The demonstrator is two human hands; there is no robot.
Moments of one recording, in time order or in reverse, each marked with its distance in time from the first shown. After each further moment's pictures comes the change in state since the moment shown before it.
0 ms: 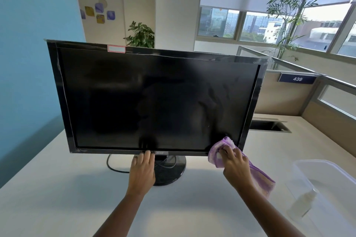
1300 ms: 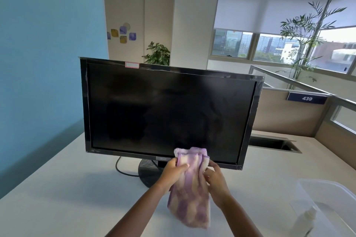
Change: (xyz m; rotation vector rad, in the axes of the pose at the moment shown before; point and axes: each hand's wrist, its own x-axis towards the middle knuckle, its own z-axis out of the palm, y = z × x) left_hand 0.020 0.069 -0.060 -1.420 -0.448 -0.565; right_hand -0.007 -0.057 -0.029 1.727 -0.452 0.682
